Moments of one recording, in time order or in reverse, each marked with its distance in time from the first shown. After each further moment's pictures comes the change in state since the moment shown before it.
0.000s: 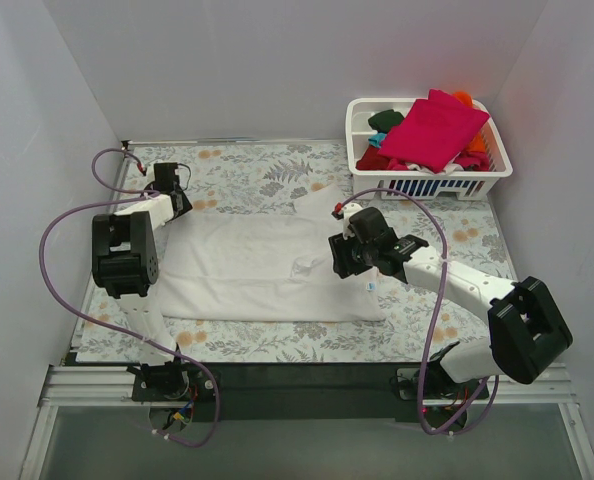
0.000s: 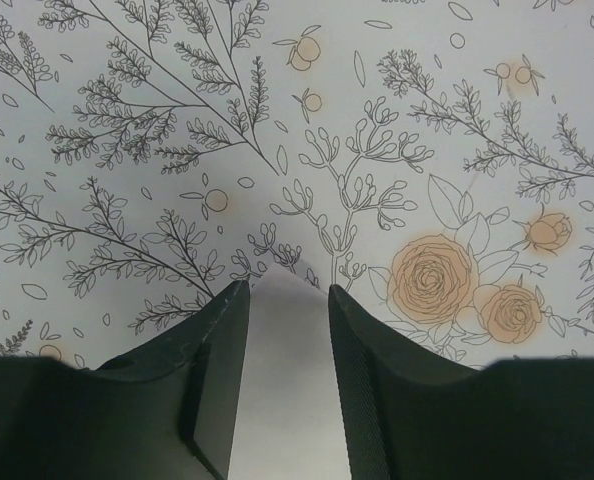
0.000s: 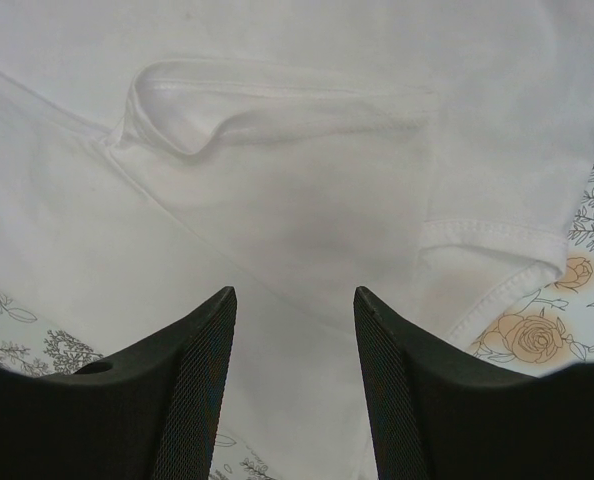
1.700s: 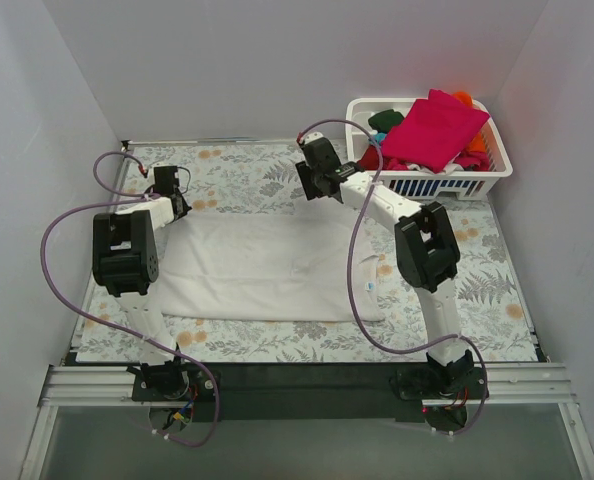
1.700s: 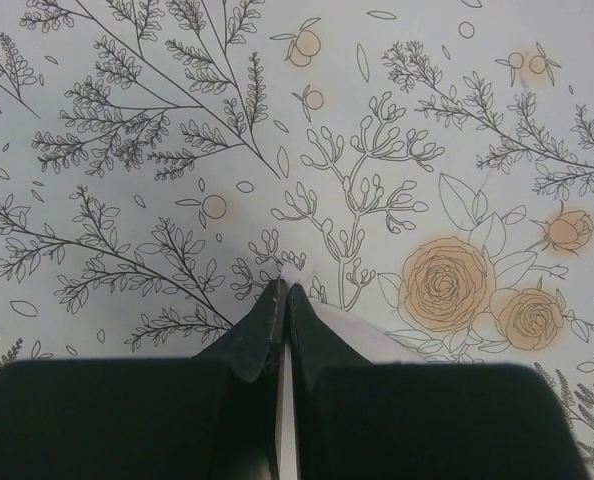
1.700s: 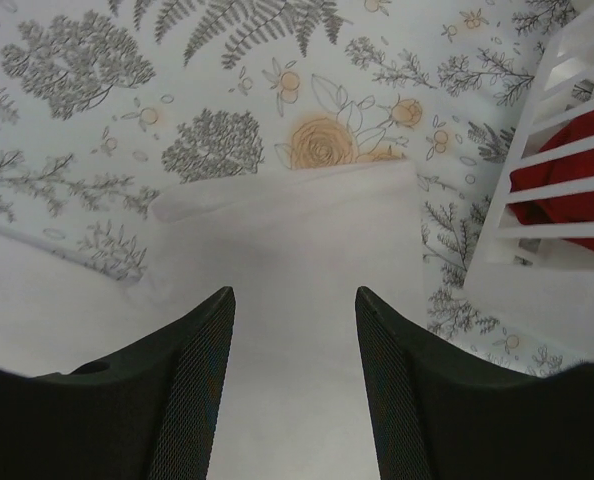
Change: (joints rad) left arm 0.007 0.019 -0.024 0.049 0.015 0.035; right arm -0.056 0.756 0.938 -0.105 0.310 -0.113
